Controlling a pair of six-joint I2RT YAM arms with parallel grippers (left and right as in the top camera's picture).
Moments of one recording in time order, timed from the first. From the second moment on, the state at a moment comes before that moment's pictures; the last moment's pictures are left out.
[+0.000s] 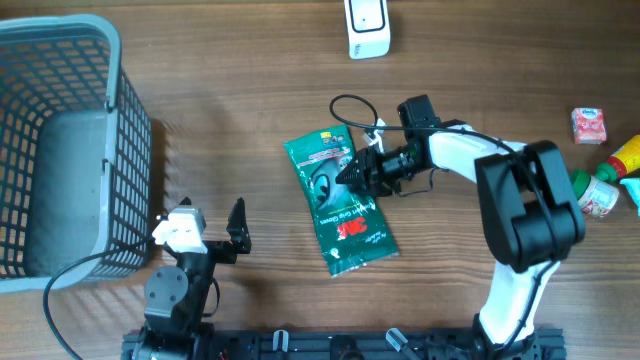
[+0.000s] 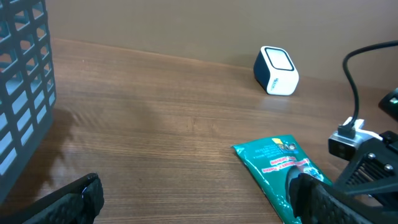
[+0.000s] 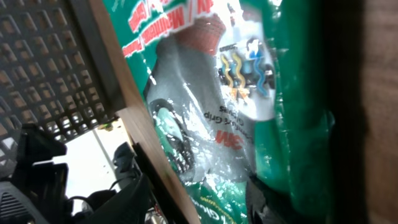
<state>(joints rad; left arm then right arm) -0.16 0.02 0.09 -0.27 -0.03 -0.23 0.27 2.06 1.12 -0.49 -0.99 0.34</state>
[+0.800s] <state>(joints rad) -0.16 0.02 0.09 -0.27 -0.03 -0.23 0.85 1.91 1.16 -0.70 0.19 0.50</state>
